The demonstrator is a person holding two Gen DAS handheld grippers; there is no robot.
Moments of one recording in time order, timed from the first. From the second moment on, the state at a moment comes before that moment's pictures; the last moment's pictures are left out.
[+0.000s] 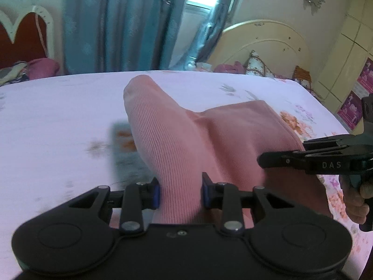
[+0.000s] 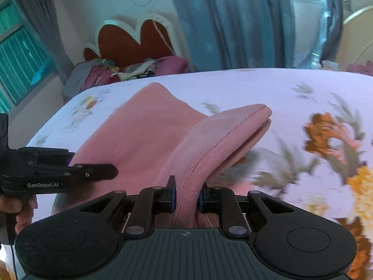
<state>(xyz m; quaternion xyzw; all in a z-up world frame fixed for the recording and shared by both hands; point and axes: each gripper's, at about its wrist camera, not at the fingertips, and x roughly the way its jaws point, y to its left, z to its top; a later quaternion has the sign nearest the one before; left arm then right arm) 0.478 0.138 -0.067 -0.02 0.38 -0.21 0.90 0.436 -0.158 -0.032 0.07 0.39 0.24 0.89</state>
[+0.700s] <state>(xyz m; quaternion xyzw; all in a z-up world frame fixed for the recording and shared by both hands) 0.478 0.296 -0.131 -0.11 0.40 -0.12 0.90 0.479 -0.032 -0.131 0.06 0.46 0.16 0.87</state>
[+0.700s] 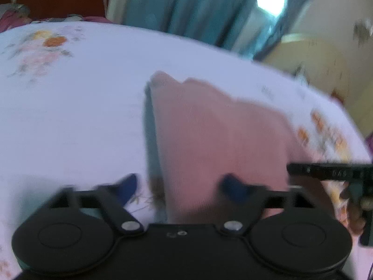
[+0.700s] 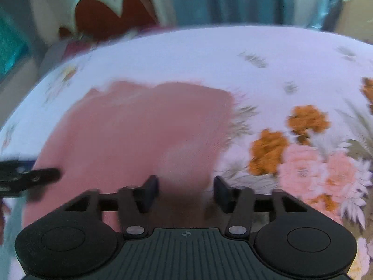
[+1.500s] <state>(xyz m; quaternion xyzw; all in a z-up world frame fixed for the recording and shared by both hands) 0.409 0.251 -0.106 -0.01 0.38 -0.13 0.92 0.403 -0.002 -0.134 -0.08 0.43 0.17 0.88</state>
